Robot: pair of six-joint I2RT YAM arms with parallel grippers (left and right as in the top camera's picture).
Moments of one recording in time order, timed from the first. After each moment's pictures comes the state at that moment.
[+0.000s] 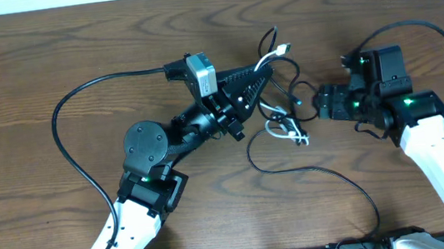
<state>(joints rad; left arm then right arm) -0.54 1.12 0.80 0.65 0.52 -0.56 0.14 1.33 0.97 -0.69 -0.15 0.38</state>
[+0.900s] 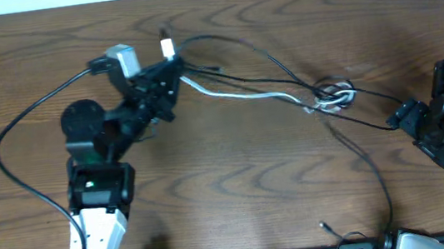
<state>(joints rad) -0.04 1.04 0.79 0.19 0.63 -0.56 -0.30 1.34 0.97 -1.04 0.08 0.62</state>
